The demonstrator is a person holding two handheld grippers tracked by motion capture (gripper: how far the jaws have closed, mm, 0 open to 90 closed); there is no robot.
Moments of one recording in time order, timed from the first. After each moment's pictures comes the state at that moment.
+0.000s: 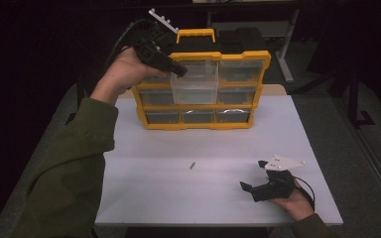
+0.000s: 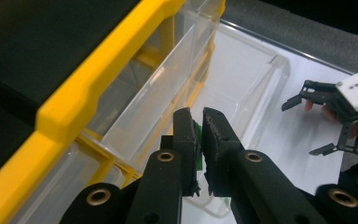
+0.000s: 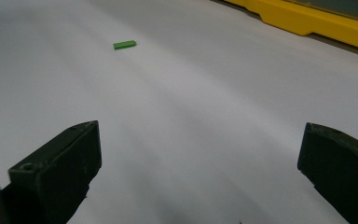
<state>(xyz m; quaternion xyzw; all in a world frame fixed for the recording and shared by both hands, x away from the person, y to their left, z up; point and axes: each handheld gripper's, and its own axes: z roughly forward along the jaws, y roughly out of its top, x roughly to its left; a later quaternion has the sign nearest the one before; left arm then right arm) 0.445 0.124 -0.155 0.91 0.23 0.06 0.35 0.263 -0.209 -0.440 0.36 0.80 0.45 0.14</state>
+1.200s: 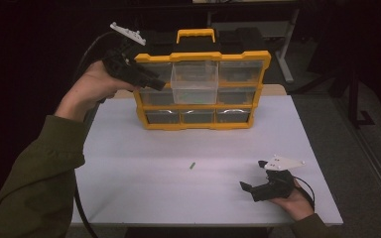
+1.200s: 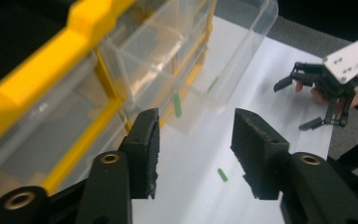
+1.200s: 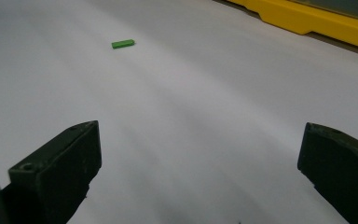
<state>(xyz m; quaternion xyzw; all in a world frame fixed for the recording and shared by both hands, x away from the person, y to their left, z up) 0.414 0.191 -0.166 0.89 0.24 0.06 0.38 0.264 -0.209 -0.440 0.37 0.80 0.45 0.14</state>
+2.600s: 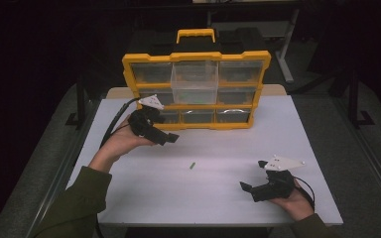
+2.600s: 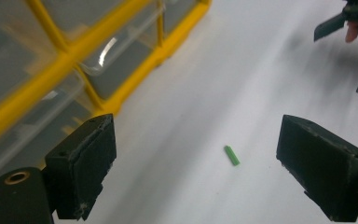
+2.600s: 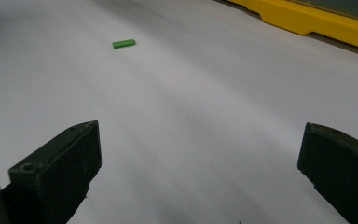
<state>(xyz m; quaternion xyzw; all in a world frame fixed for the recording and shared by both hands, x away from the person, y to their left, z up) 0.384 0.171 -0.324 0.89 0.26 0.07 0.37 0.264 -0.209 -0.440 0.36 0.81 0.45 0.14</state>
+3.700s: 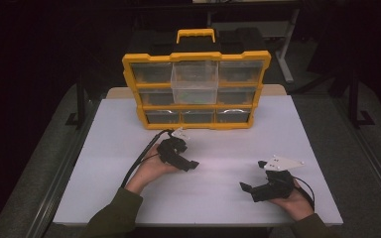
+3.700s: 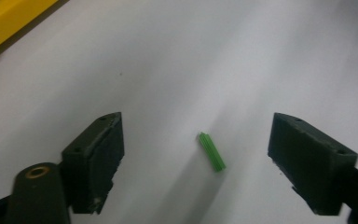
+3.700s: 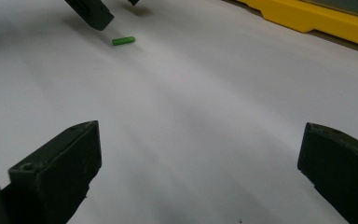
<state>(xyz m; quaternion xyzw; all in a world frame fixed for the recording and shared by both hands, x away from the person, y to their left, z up) 0.369 0.118 -0.423 0.91 0.25 0.04 0.33 0.264 -0.209 -0.441 0.36 0.81 0.44 0.14</state>
